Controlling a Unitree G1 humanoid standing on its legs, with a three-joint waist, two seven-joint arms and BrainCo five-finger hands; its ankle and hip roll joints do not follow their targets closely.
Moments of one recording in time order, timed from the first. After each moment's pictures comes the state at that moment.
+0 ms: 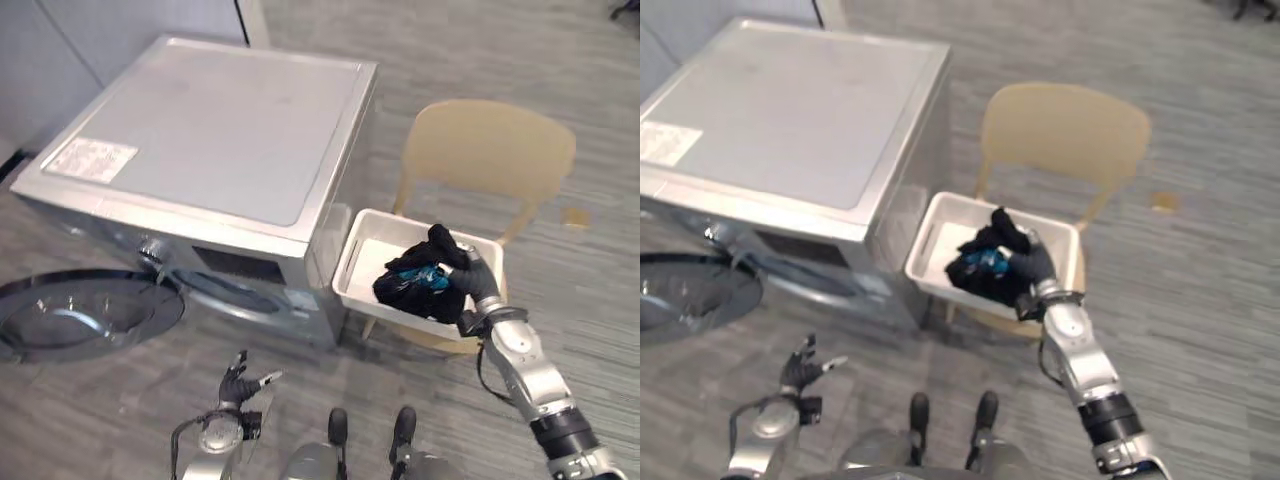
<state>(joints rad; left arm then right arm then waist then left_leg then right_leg) 0.15 0.31 -0.12 0.53 -0.18 -0.08 0.11 -0.11 -0.34 0.20 0.02 0.29 -0.08 -0.03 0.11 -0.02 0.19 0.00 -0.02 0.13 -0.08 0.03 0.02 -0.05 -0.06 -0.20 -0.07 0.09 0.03</state>
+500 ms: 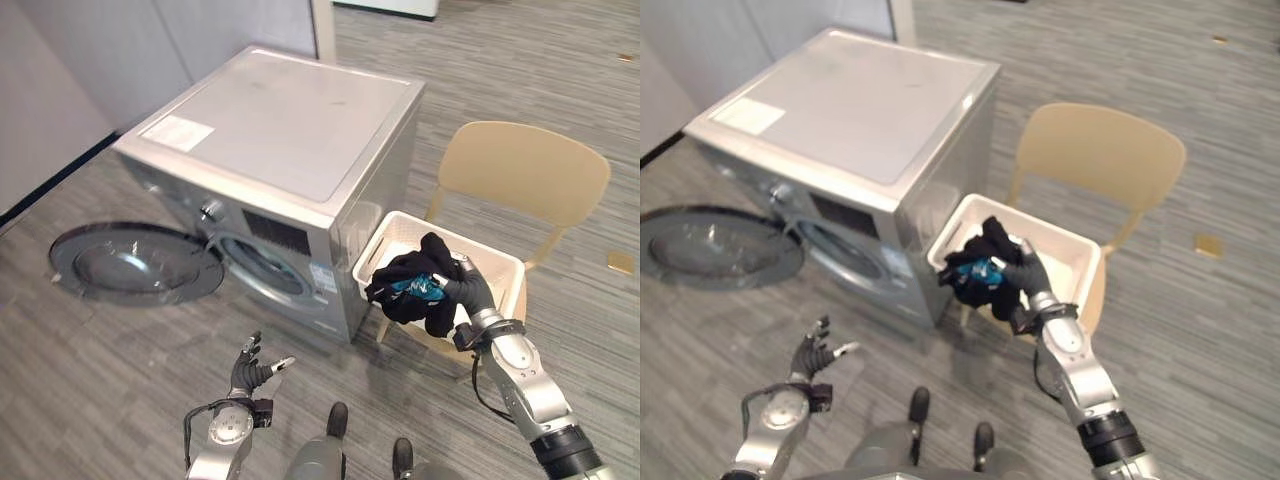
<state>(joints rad) 0.14 0.31 -0.17 0.39 -0.18 -0.08 0.11 -0.11 -0.37 0.21 -0.01 0.33 -0.10 -0.01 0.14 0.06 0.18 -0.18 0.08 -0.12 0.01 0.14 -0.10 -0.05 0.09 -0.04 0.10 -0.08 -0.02</state>
